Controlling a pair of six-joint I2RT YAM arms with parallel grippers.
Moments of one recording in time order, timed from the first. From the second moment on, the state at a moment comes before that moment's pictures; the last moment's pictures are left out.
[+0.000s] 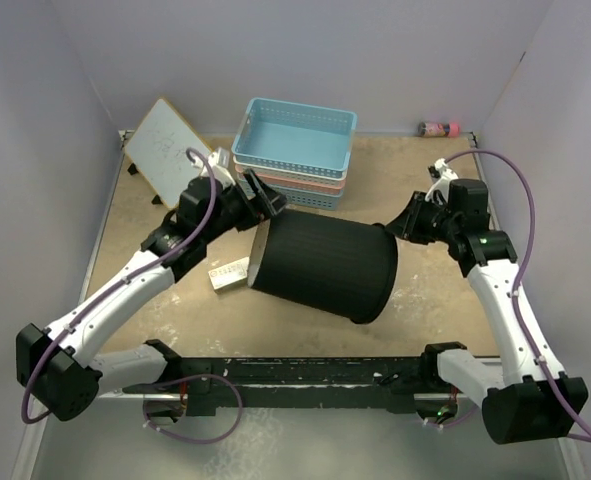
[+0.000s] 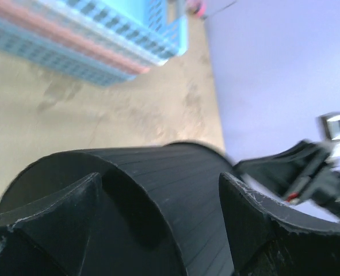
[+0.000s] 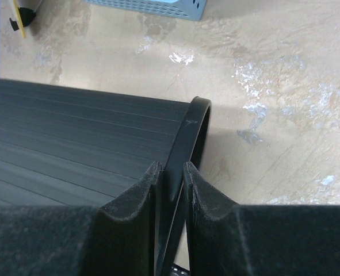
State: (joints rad) left arm -0.60 1.14 0.96 -0.16 0.07 -0.93; right arm 0.10 1.03 1.01 -0.65 -0.38 0.35
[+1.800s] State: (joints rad) left arm -0.43 1.38 1.04 -0.12 0.25 -0.71; right arm 0.13 0.73 0.69 -0.63 -0.63 0.80
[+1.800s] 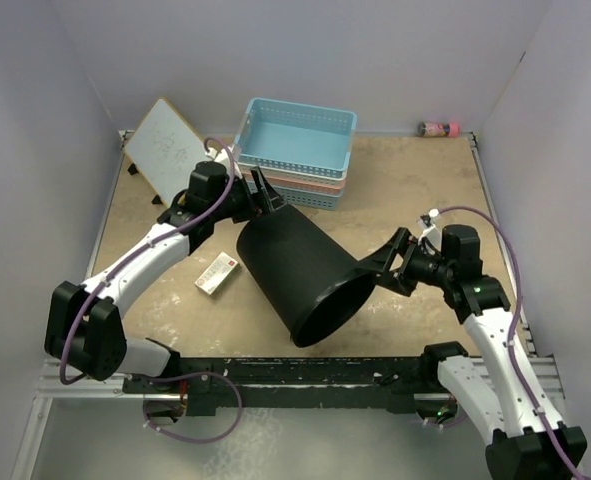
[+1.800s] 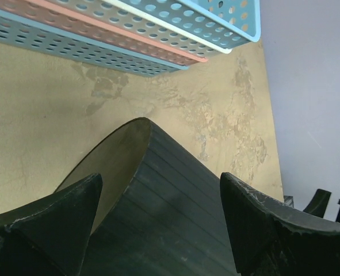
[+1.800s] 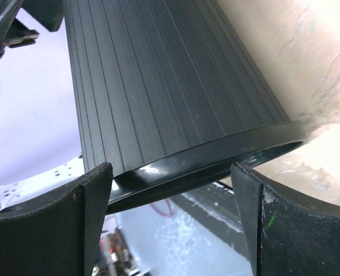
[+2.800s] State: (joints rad) left arm -0.42 1.22 0.91 -0.08 0.30 -0.81; right arm 0.13 1.31 1.02 -0.38 -0.52 0.59
